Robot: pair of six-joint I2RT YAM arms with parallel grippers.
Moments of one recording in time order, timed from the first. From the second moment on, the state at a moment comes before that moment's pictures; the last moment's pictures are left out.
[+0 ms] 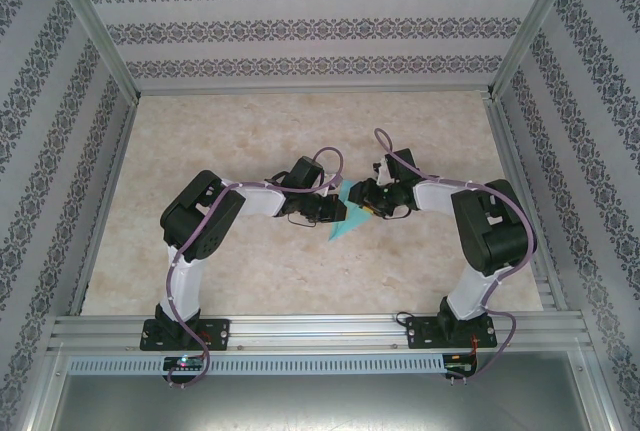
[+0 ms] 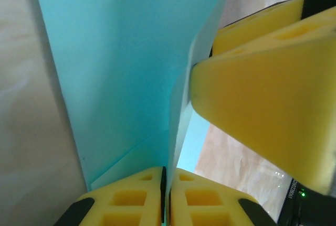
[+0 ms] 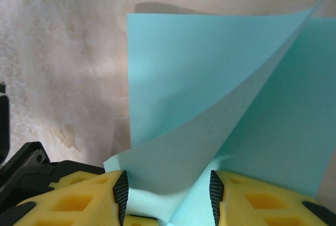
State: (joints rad) left arm -0.63 2.05 1.14 0.04 0.64 -0.62; right arm 0.29 1.75 0.84 -0.11 -0.57 0.68
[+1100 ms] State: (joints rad) left arm -0.61 1.84 1.00 0.04 0.58 -0.65; right arm 0.33 1.78 0.92 -0.23 -0.47 0.68
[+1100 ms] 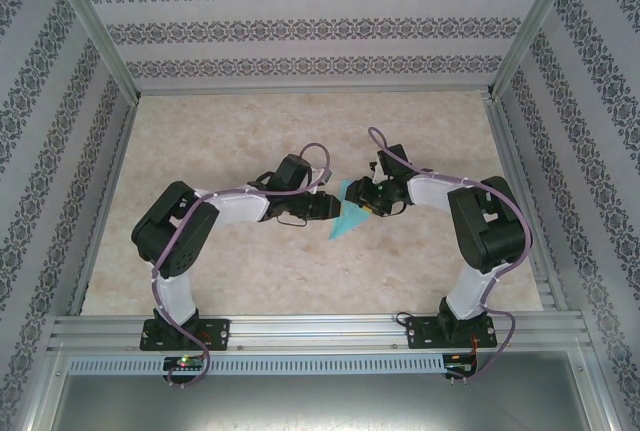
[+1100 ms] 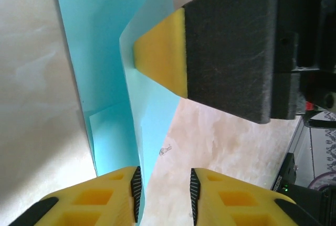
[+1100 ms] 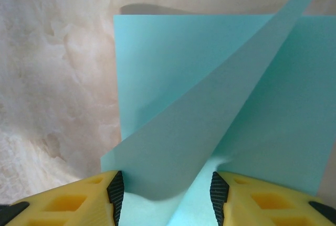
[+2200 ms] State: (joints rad) left arm -0.65 1.94 1.07 0.02 0.50 -0.66; right arm 0.35 1.81 0.99 -0.32 -0.42 0.73
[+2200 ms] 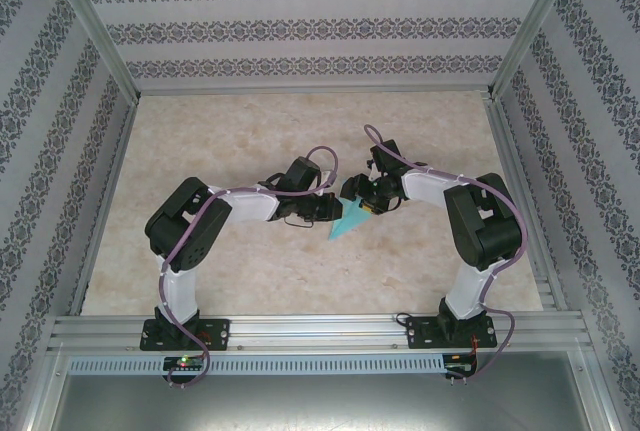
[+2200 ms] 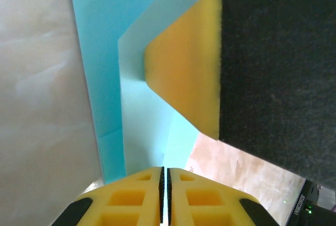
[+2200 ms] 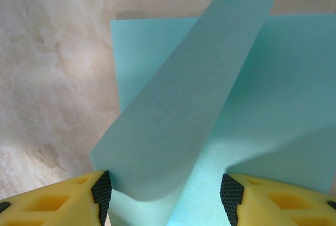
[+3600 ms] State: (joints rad) left arm -0.65 1.97 1.09 -0.01 0.48 -0.66; right arm 0.37 1.86 1.06 -0.44 -0.37 0.68
